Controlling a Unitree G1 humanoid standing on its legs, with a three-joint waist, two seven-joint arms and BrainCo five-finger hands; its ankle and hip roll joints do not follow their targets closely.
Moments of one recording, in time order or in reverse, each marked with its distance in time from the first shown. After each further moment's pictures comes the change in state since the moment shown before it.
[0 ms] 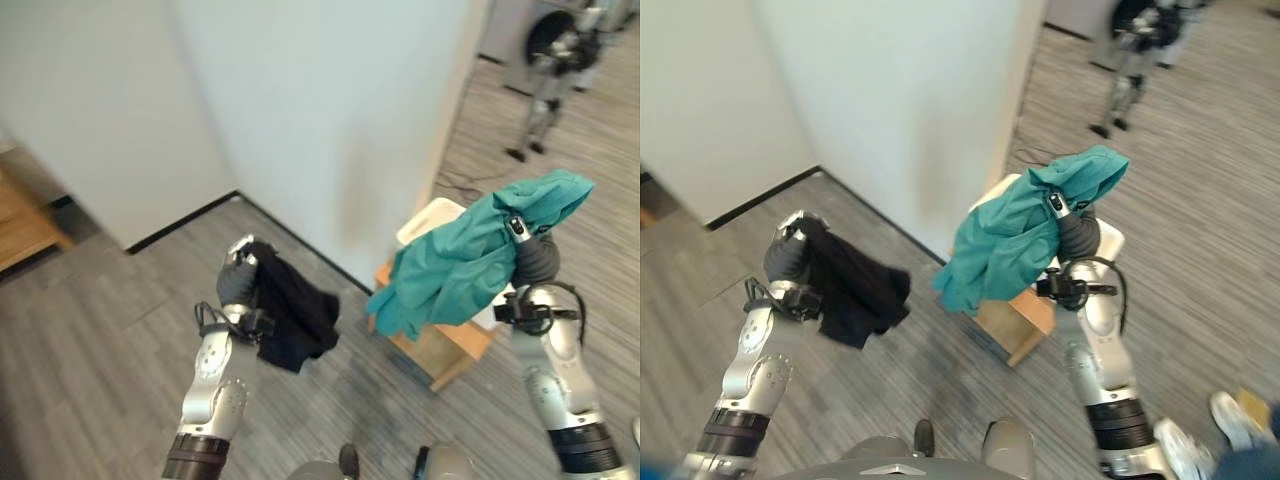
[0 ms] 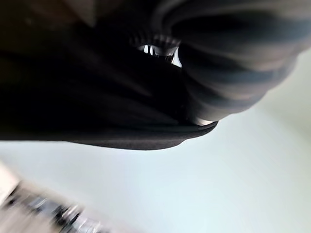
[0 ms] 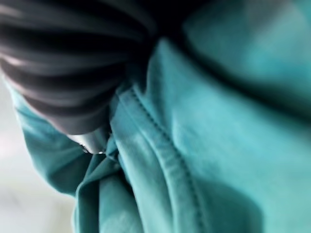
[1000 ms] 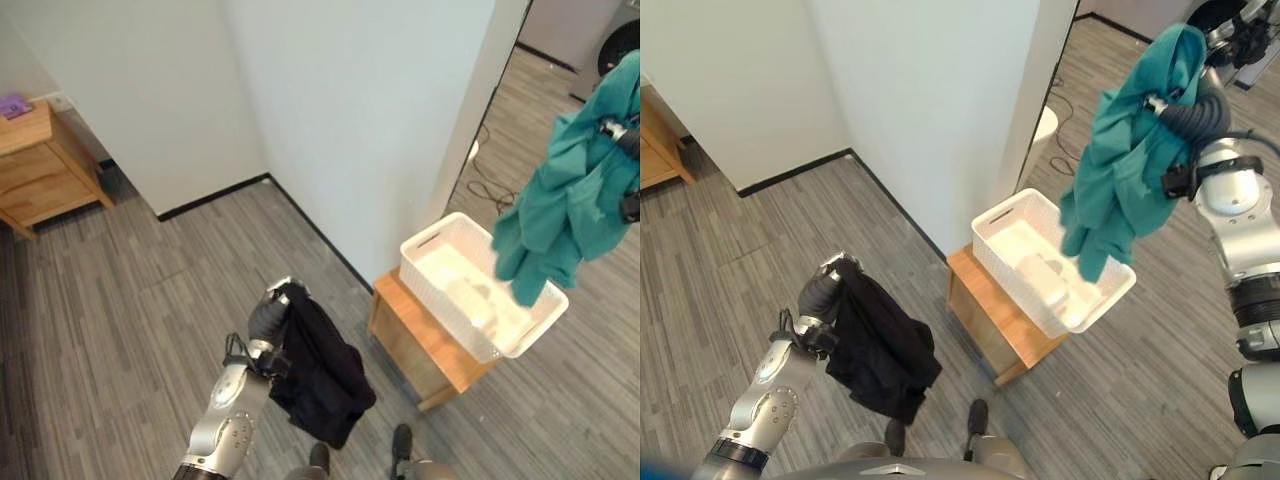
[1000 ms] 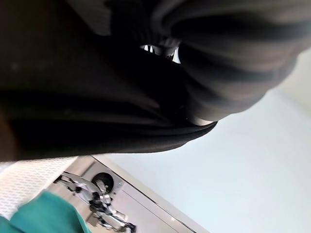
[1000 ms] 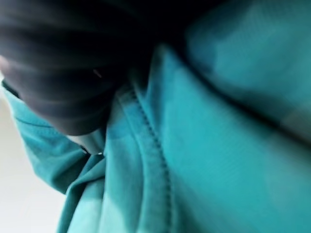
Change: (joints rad) left arm 0.157 0.040 -0.155 0.007 -0.127 0.048 -0.123; right arm -0.532 -0.462 0.211 0.628 -0.217 0.027 -0.041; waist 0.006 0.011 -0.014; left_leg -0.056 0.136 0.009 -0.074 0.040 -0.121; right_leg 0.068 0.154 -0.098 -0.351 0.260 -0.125
